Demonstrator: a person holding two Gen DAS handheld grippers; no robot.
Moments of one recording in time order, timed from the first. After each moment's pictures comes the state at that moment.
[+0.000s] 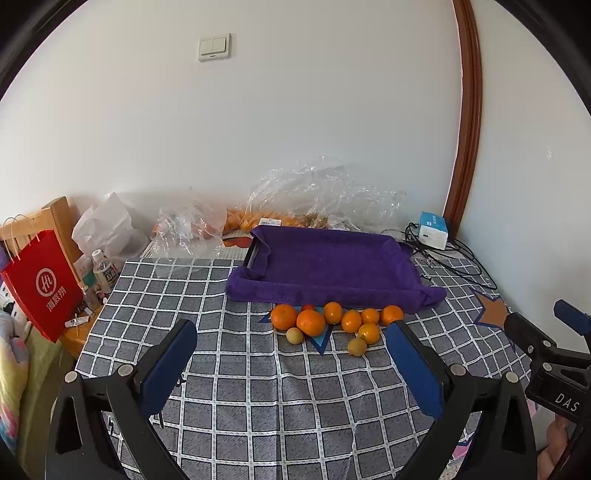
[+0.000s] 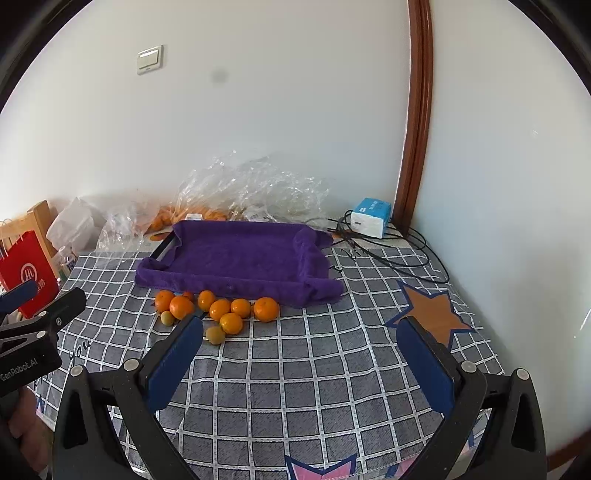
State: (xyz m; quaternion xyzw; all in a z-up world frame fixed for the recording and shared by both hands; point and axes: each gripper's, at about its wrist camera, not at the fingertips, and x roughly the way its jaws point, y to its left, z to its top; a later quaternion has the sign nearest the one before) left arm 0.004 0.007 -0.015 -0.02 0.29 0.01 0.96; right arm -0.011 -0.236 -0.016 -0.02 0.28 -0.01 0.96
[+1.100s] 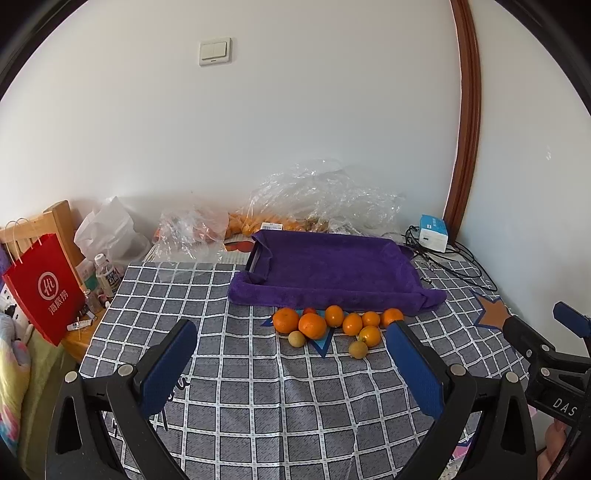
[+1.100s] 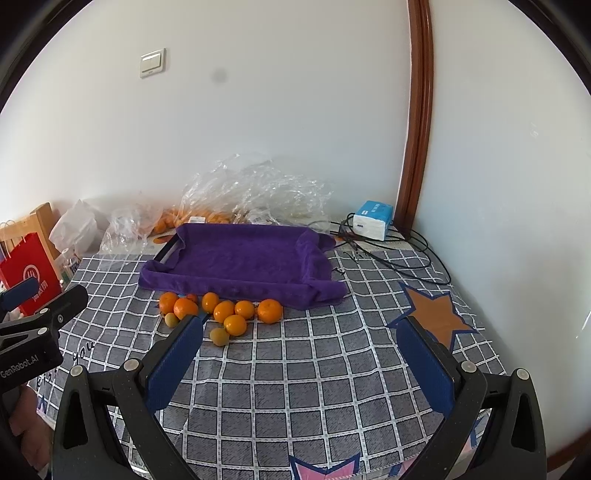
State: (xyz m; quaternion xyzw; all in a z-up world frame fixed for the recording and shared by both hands) left arm 0.001 0.009 -0.009 -0.01 0.28 0.01 0.96; right arm -0.015 -0.235 -0.014 -0.02 0.28 -0.01 0.96
